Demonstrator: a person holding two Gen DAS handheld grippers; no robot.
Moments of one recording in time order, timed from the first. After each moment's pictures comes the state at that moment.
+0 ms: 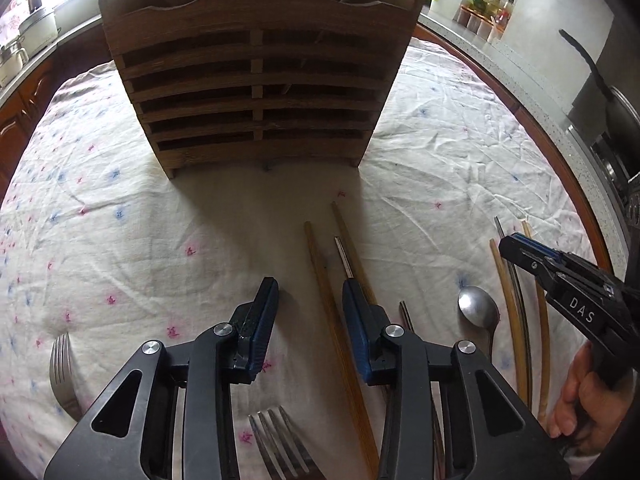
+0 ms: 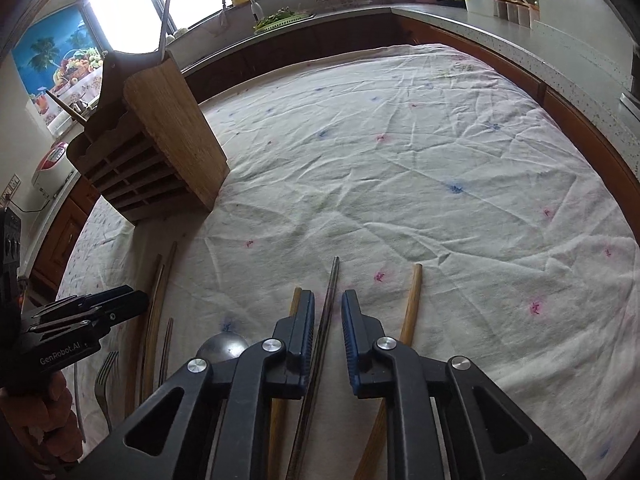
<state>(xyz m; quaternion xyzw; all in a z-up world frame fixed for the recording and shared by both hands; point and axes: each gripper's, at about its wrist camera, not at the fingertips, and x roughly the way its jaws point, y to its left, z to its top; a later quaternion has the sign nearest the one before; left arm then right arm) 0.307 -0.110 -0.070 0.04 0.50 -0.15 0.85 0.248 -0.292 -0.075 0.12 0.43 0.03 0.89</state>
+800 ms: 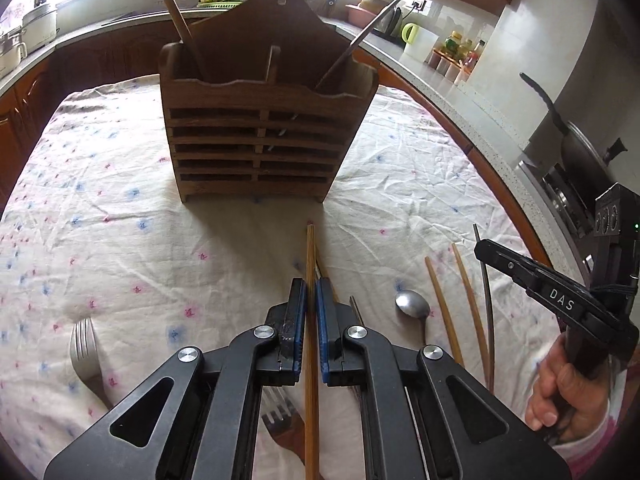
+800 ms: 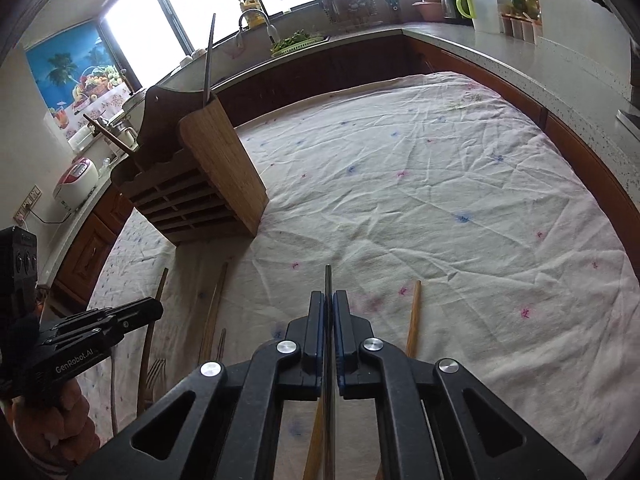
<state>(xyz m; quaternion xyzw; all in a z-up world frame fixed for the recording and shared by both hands) 0.268 -0.068 -0.013 -0.04 0.45 -0.21 0.87 0.224 -0.287 -0.032 0.14 0.39 0.06 0.91</state>
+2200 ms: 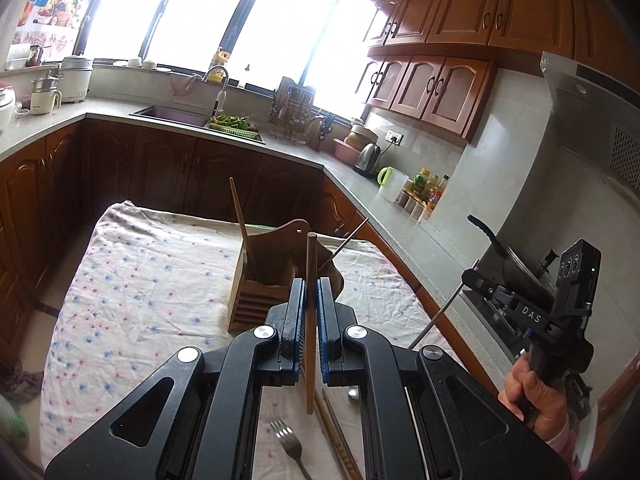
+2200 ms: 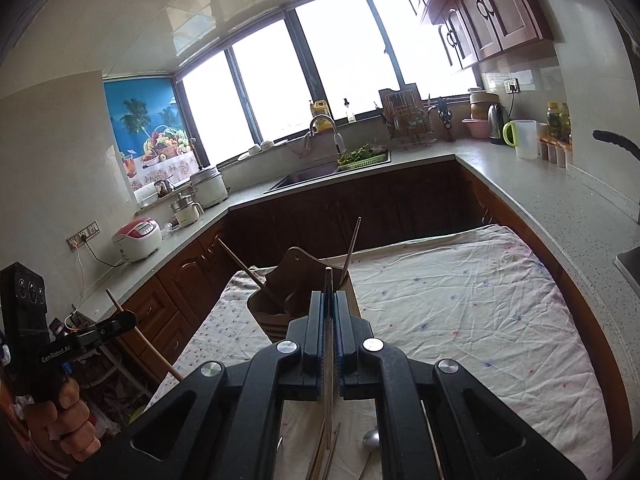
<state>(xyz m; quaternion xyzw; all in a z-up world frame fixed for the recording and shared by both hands) 0.215 0.033 0.133 -0.14 0.25 -0.21 0.94 0.179 -0.250 0.122 0.12 0.20 0.12 0.97</state>
